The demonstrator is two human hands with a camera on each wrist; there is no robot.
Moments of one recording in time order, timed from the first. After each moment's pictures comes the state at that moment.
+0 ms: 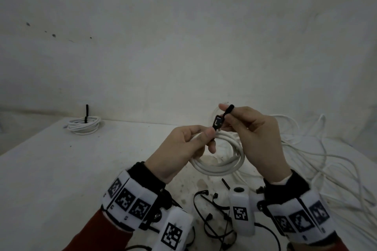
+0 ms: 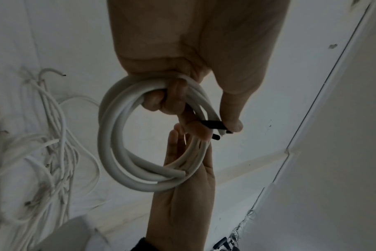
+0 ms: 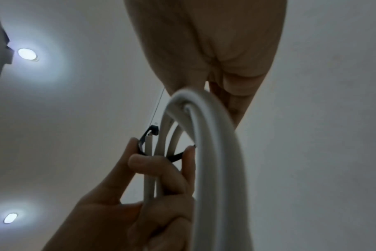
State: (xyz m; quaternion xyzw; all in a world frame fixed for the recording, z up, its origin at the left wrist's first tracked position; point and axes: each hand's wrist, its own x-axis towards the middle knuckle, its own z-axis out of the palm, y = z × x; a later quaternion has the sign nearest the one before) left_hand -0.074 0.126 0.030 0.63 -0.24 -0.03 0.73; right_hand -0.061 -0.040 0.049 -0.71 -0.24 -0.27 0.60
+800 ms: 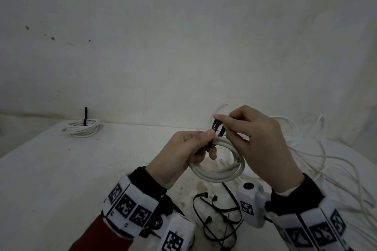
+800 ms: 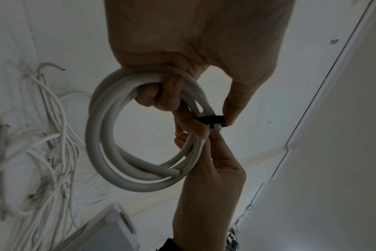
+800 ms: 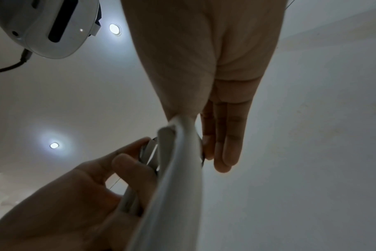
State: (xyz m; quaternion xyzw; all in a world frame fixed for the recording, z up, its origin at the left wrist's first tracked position) left_hand -0.073 0.124 0.028 0.62 -0.24 -0.06 0.75; right_hand -0.064 -0.052 0.054 -0.80 -0.34 -0.45 0.20
